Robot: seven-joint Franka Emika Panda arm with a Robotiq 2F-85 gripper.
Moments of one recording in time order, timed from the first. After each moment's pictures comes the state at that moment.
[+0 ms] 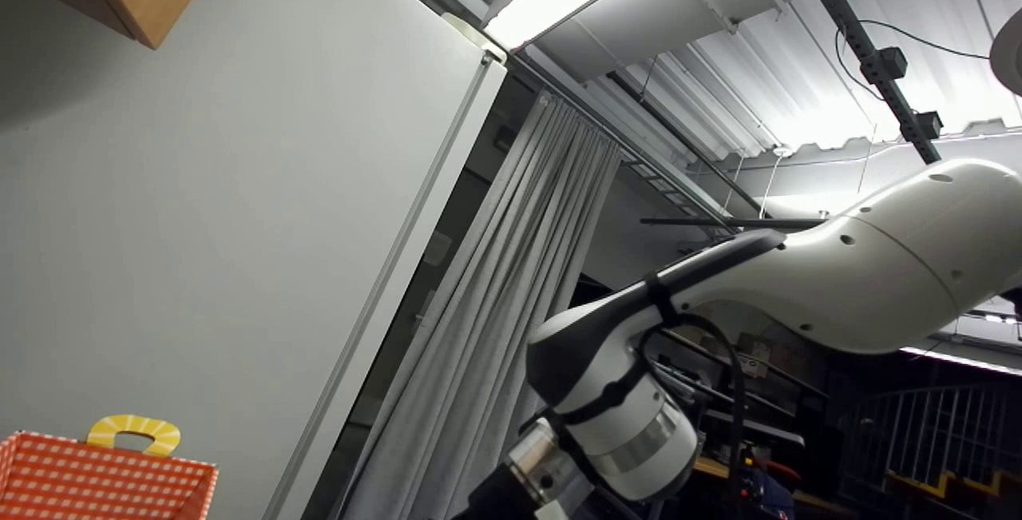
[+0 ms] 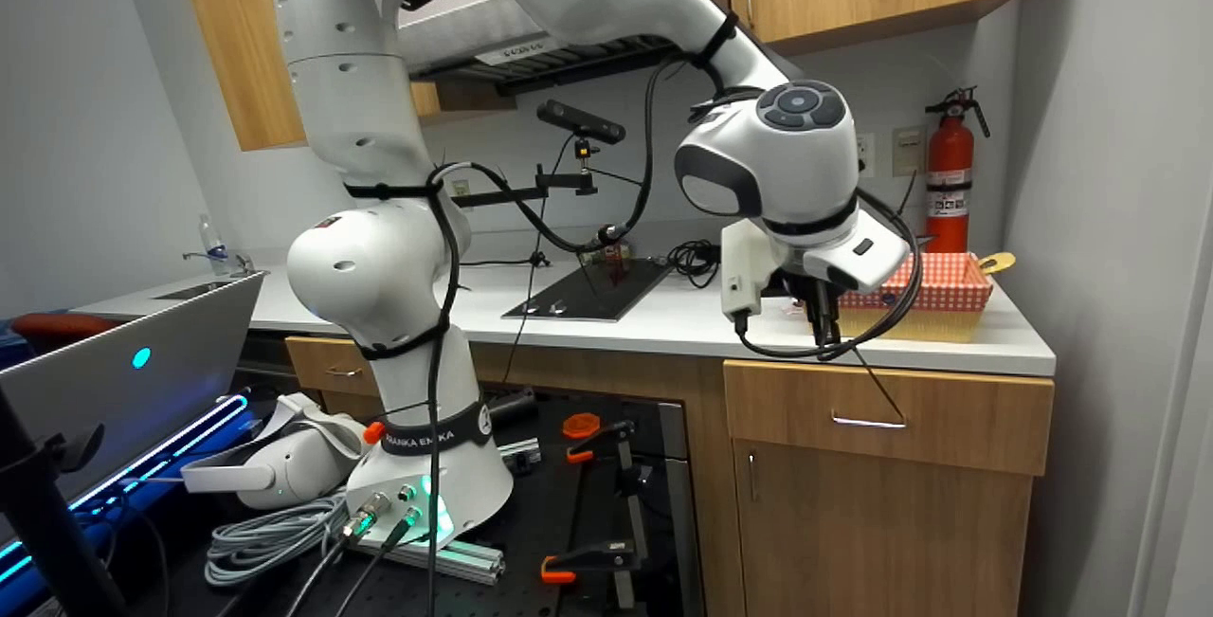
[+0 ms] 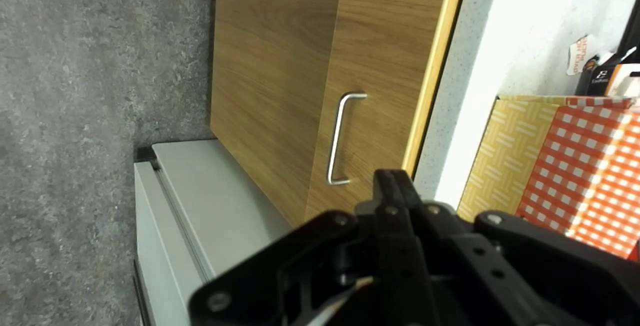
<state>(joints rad) -0.07 0.01 0.12 -2.51 0.99 2.56 -0.59</state>
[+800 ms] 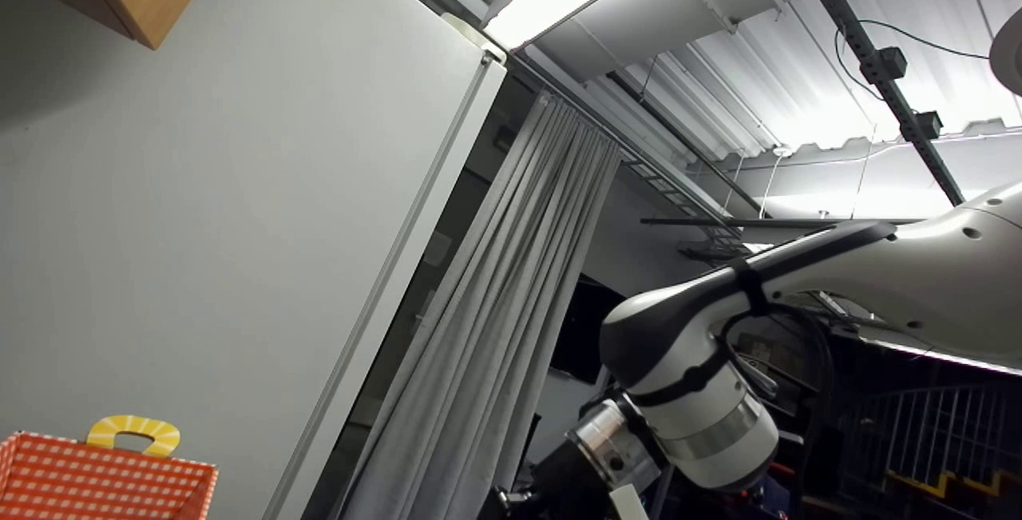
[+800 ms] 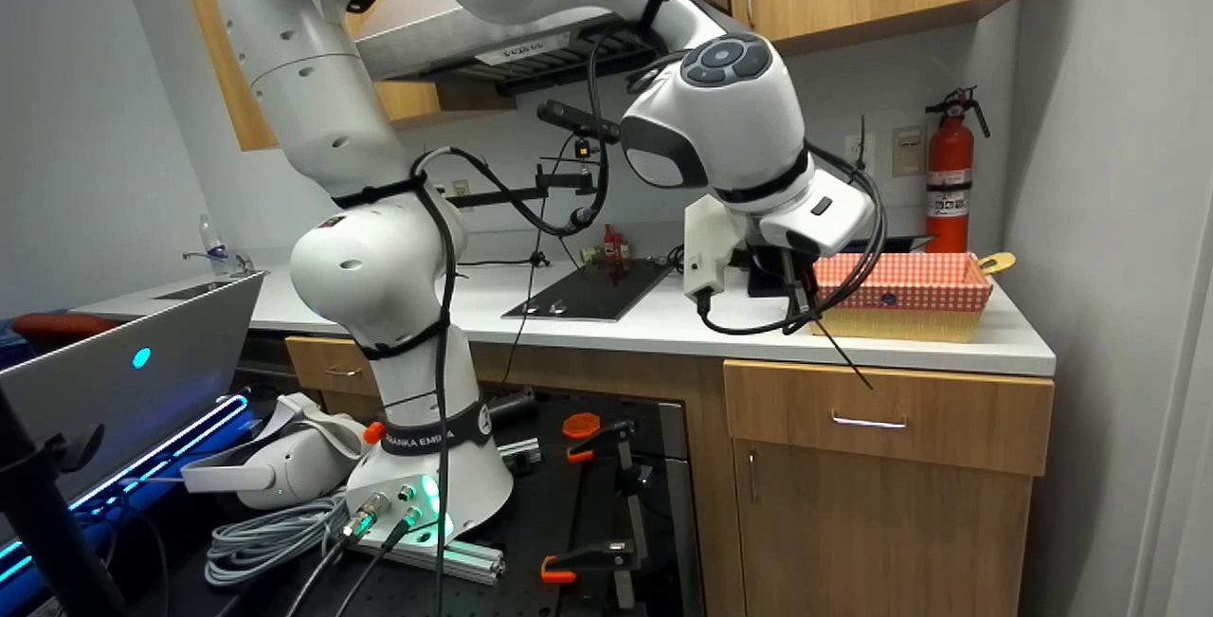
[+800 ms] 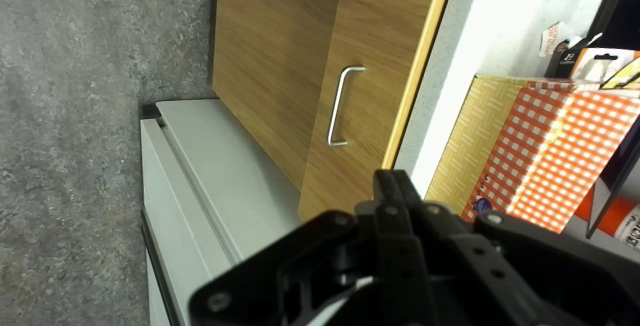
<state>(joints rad) -0.02 -0.22 0.01 -2.65 1.00 2.56 -0.64</state>
